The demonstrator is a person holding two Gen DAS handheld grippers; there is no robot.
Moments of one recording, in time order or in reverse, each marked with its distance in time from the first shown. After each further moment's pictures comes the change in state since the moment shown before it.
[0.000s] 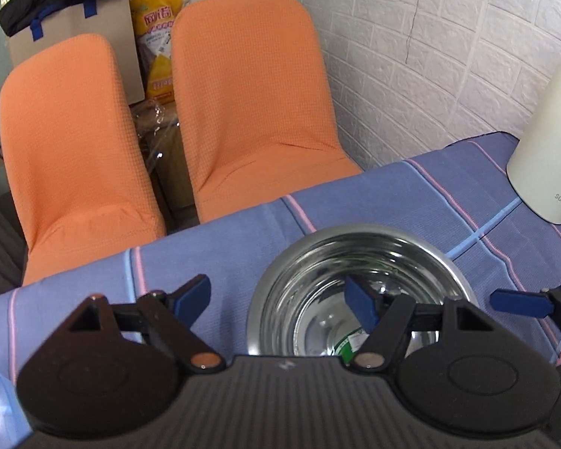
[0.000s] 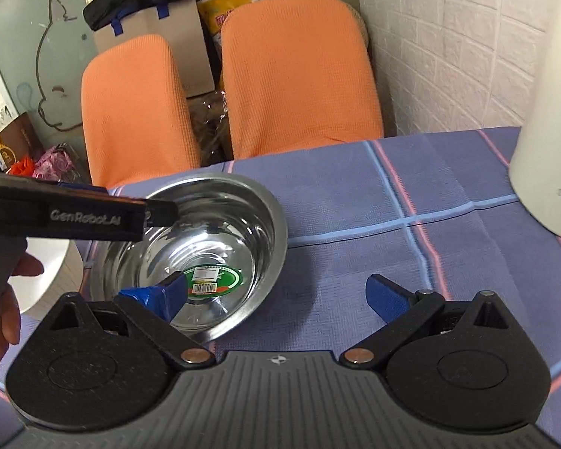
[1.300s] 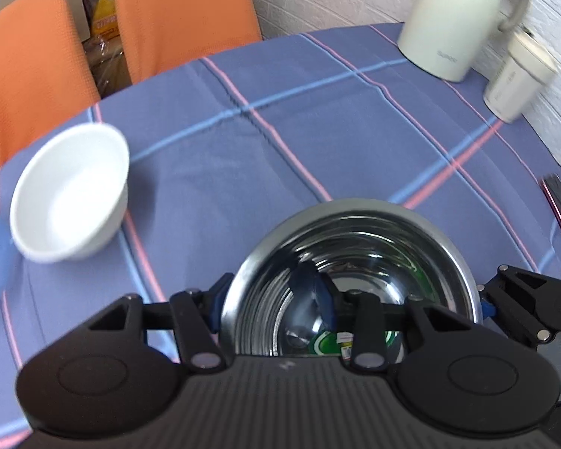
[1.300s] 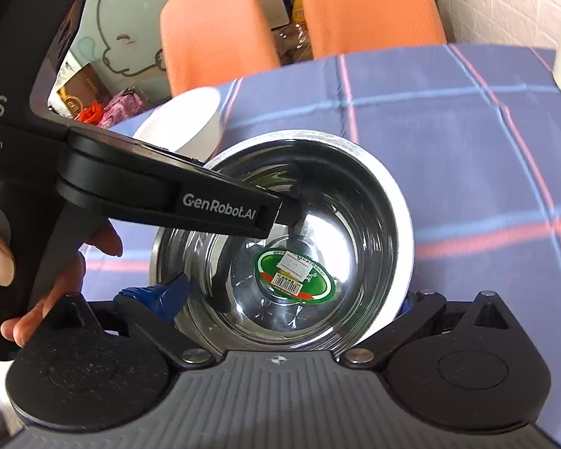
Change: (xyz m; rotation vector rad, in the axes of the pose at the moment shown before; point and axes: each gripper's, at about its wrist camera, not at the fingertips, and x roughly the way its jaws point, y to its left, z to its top) left arm -0.109 -0.032 -0.122 0.105 0.225 -0.167; right arm -0.111 0.063 -0.104 0.006 0.192 0.212
